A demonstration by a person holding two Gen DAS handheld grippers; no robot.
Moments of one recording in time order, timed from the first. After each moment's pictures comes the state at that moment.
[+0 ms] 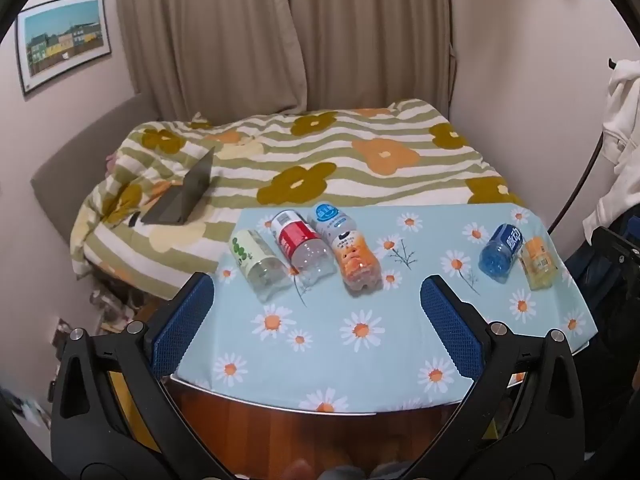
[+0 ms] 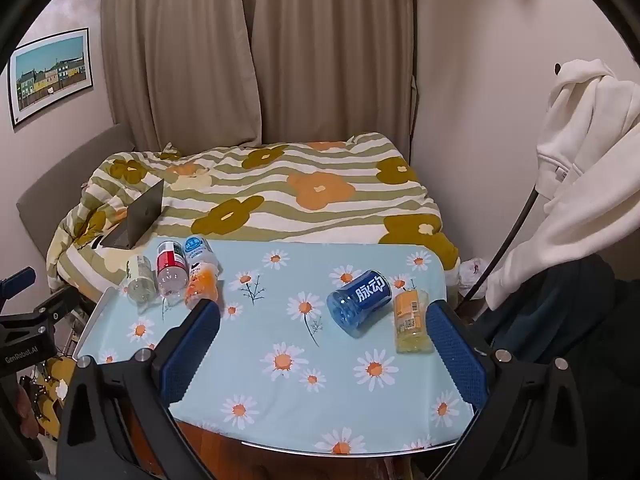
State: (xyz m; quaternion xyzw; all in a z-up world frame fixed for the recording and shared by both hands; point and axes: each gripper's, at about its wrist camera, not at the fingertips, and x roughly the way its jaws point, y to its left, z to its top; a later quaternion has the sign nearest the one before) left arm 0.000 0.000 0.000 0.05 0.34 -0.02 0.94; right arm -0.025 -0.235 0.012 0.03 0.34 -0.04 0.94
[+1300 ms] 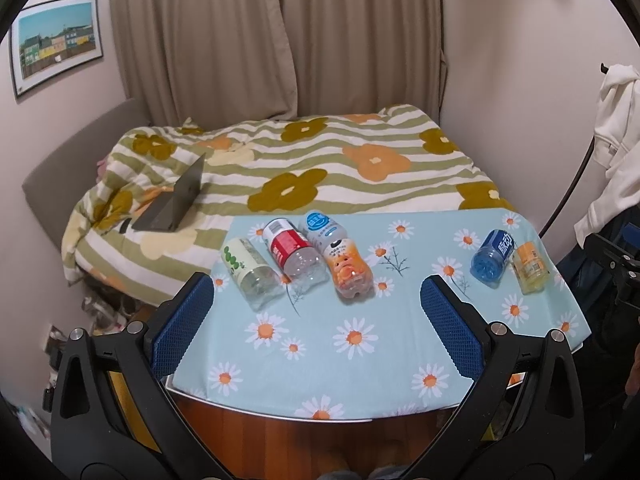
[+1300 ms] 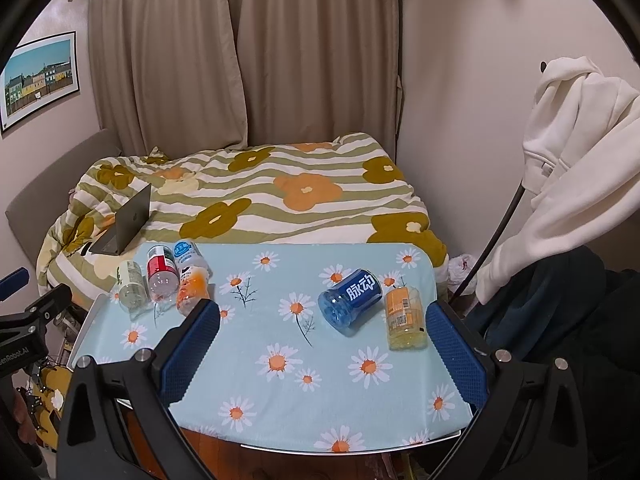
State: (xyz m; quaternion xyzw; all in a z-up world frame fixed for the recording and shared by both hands) left arm 0.004 -0.003 0.008 0.05 0.34 -0.03 0.94; right arm -0.029 -0.237 0.013 0.03 0.34 -0.05 0.94
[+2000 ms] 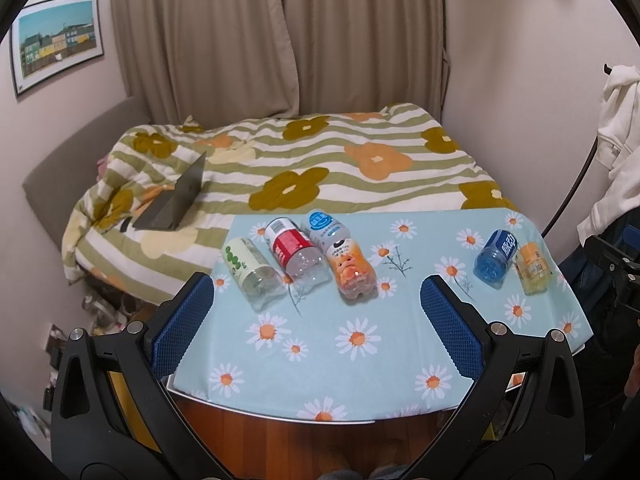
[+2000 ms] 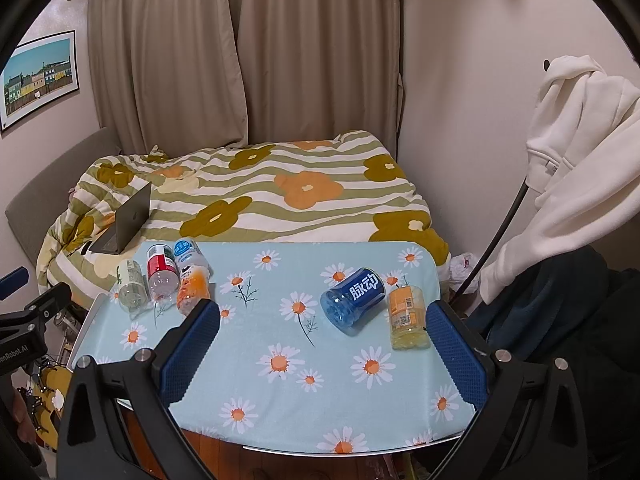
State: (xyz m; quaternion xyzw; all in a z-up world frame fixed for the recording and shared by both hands) left arm 0.004 -0.002 0.007 0.05 0.34 -0.03 0.94; right arm -0.028 -0.235 0.012 0.03 0.34 -0.05 0.94
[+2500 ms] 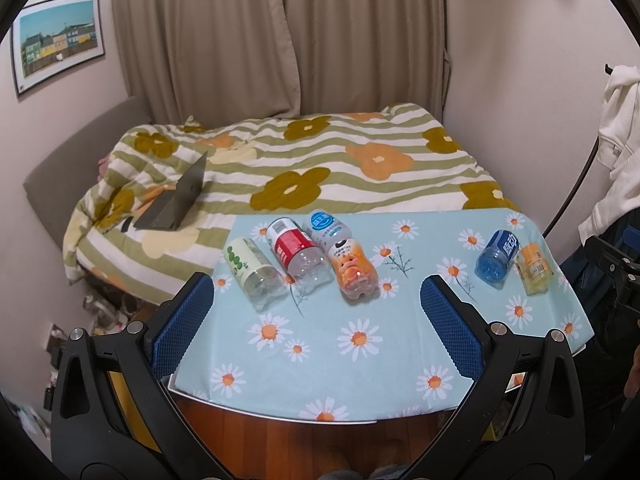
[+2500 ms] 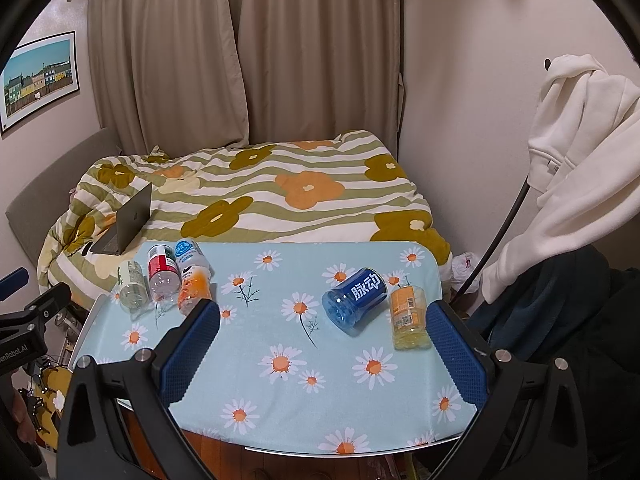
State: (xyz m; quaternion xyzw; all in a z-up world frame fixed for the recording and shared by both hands) left arm 0.005 -0.002 0.007 0.05 0.34 -0.03 0.94; right arm -0.027 -0.235 0.011 0.03 0.34 -0.05 0.94
